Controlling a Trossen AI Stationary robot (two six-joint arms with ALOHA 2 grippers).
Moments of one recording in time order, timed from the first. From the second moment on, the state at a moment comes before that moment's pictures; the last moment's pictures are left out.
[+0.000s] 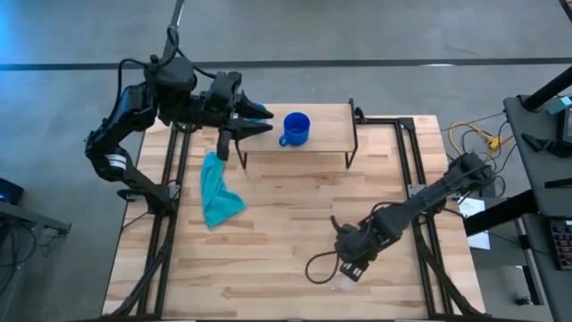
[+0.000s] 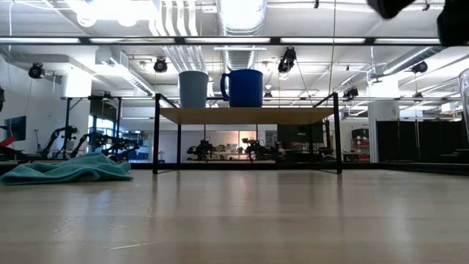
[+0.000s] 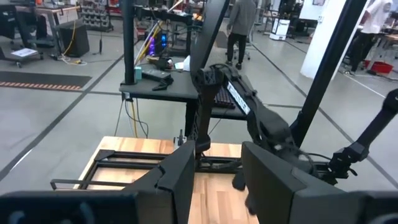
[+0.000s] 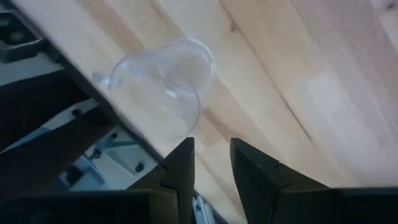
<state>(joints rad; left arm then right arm) 0.14 1.49 2.22 -0.85 0.18 -0.06 0.53 1.61 1.27 -1.00 -0.26 1.24</state>
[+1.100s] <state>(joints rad) 0.14 1.49 2.22 -0.82 0.18 -0.06 0.53 1.72 1.35 -1.15 -0.23 1.20</state>
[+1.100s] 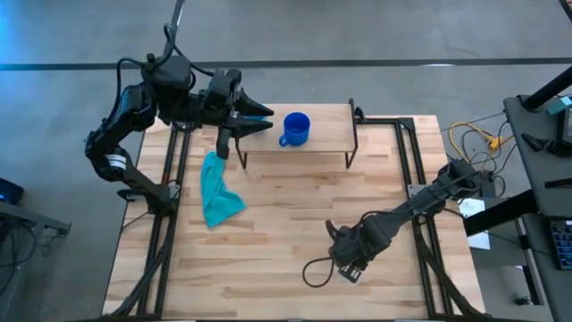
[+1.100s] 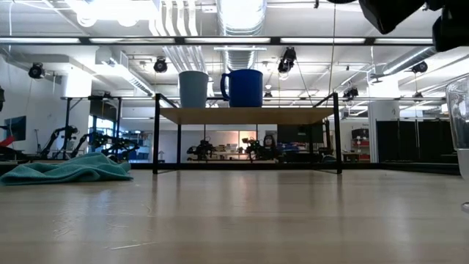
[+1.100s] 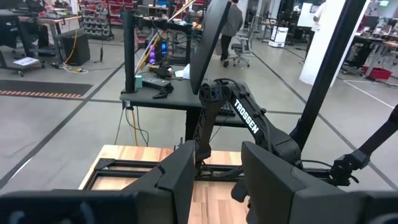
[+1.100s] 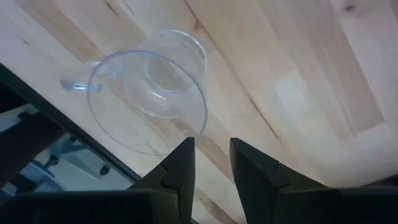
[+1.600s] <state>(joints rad) 0.14 1.50 2.22 -0.82 0.18 -0.06 0.53 1.72 1.34 -1.07 -0.23 1.22</state>
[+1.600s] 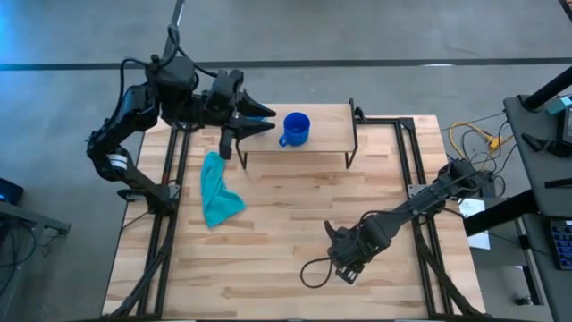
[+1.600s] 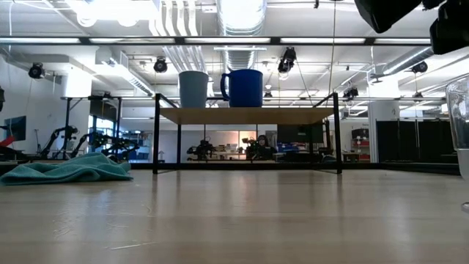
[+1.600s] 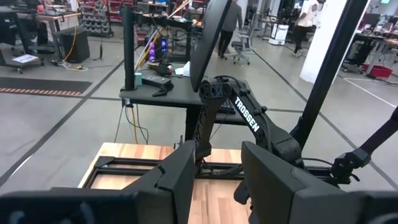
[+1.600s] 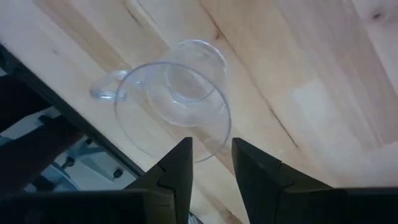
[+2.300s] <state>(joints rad) 0.14 1.50 2.22 -0.82 0.18 -0.06 0.53 1.72 1.30 -1.00 -0.21 1.22</state>
